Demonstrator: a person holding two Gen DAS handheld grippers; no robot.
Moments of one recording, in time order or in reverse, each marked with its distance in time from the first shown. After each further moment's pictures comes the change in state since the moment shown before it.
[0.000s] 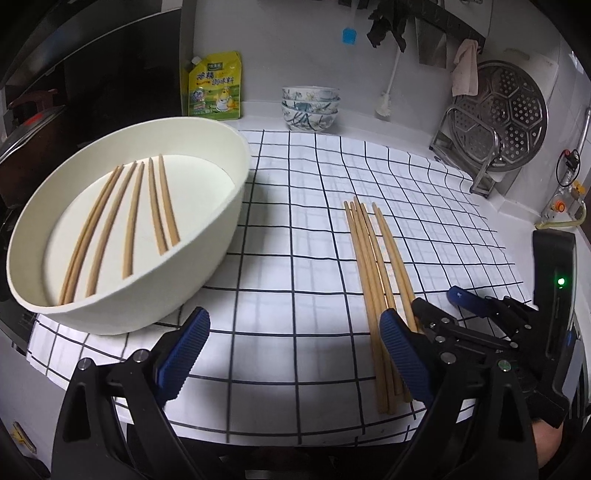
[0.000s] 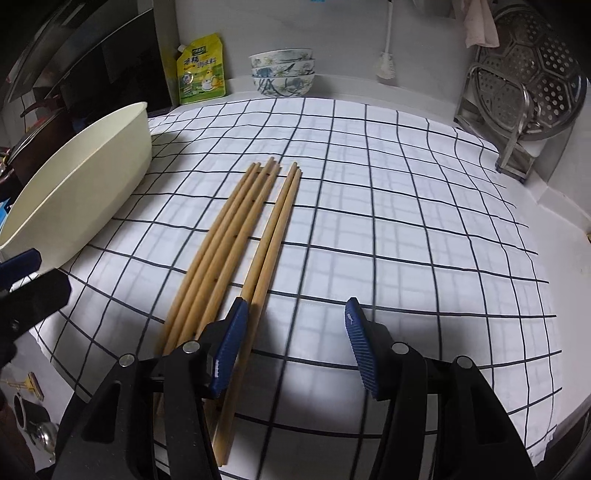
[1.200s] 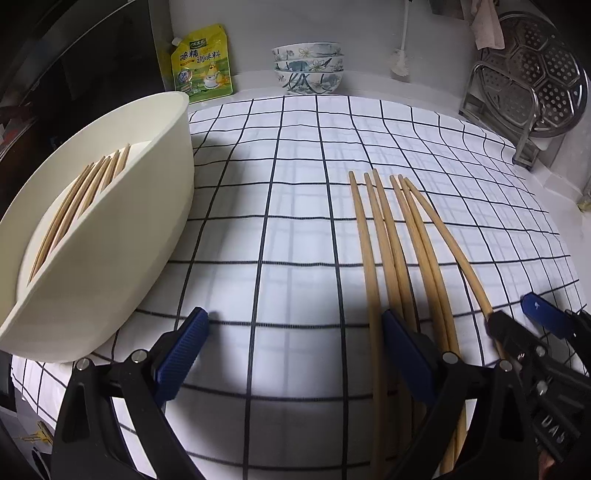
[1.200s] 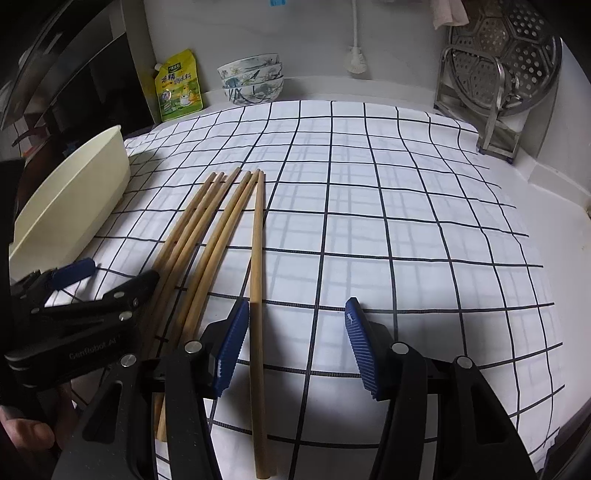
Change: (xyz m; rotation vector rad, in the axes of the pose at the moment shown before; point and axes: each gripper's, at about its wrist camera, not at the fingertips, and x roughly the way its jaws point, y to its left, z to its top) left arm 0.083 -0.034 0.013 0.039 0.067 0.145; right arm 0.001 -0.035 -0.006 0.059 -0.021 0.016
